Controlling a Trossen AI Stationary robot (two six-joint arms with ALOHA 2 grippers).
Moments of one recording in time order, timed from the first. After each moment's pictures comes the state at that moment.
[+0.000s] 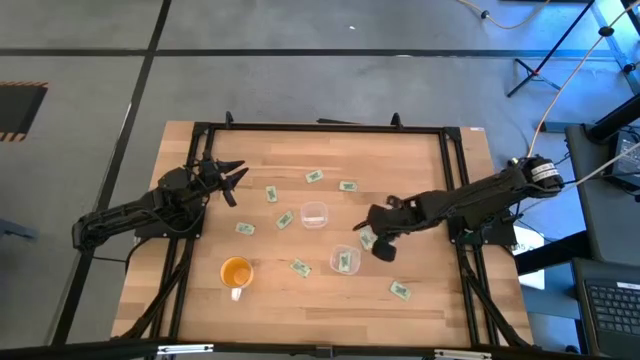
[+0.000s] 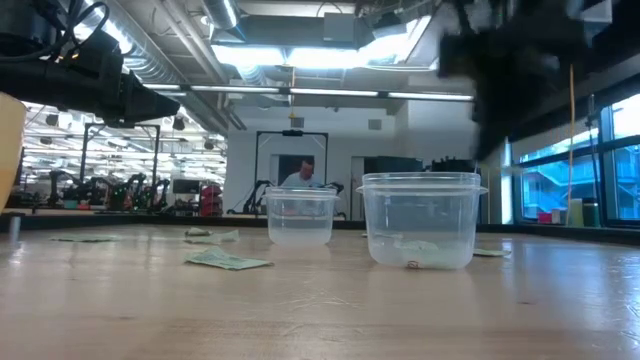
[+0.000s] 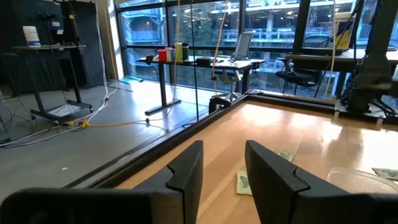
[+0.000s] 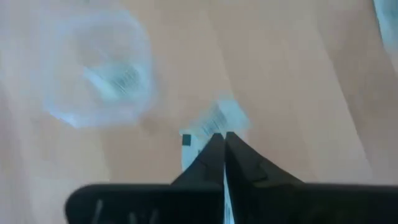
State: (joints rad) left arm 0.38 0.02 0.03 -0.01 -0.22 -0.02; right arm 0.23 1.42 0.90 -0.59 0.13 0.51
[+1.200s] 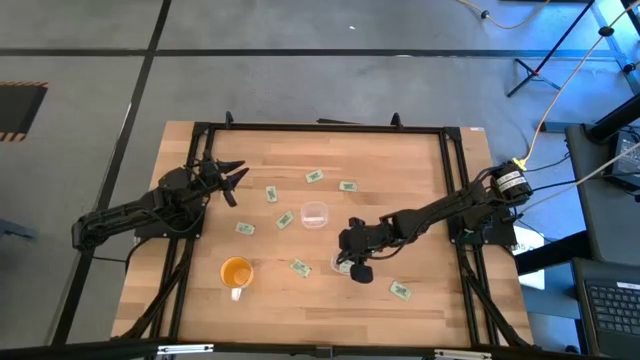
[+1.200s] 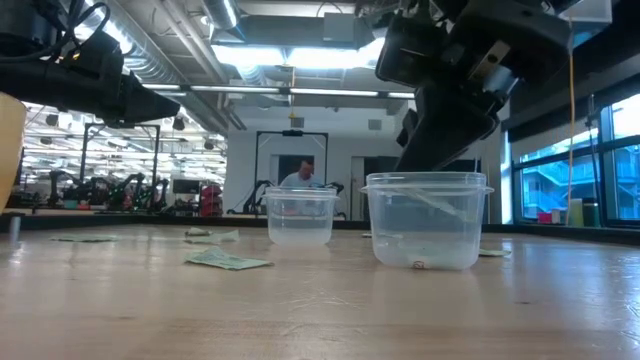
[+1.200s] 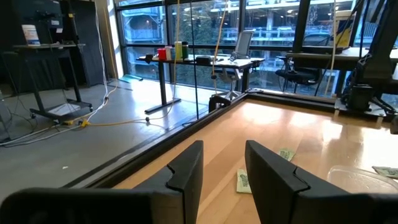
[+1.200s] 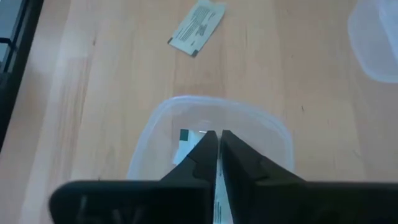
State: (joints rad) left arm 0.38 0.02 0.03 -0.01 -0.22 -0.02; right arm 0.28 1.71 0.92 -0.06 -0.01 0.33
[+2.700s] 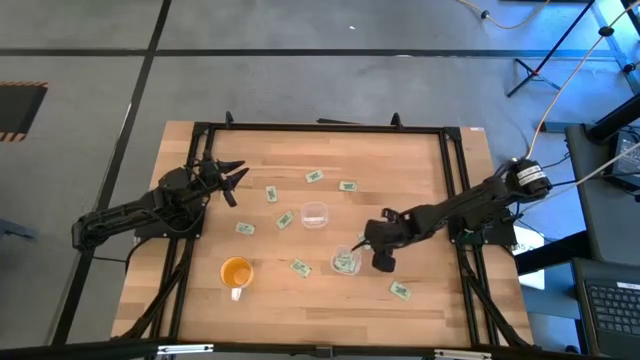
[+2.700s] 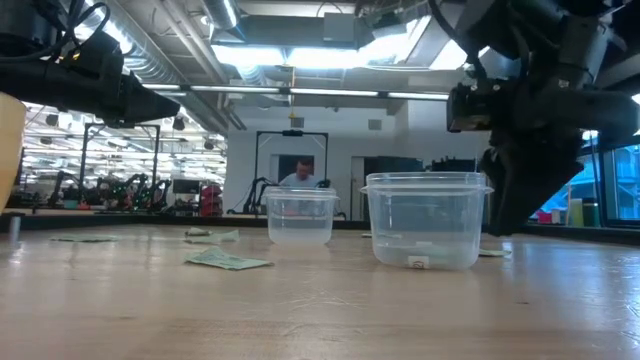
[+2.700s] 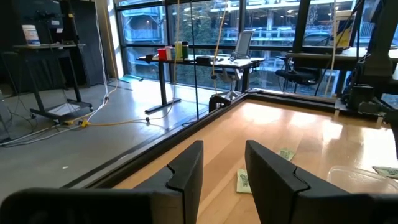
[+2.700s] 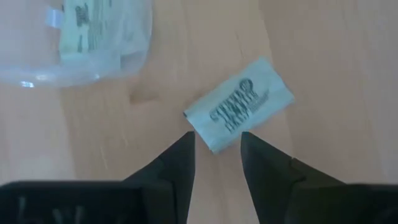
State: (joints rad) left arm 0.38 0.02 0.03 -0.01 -0.22 -0.02; right arm 0.29 1.54 0.74 -0.36 0.11 0.49
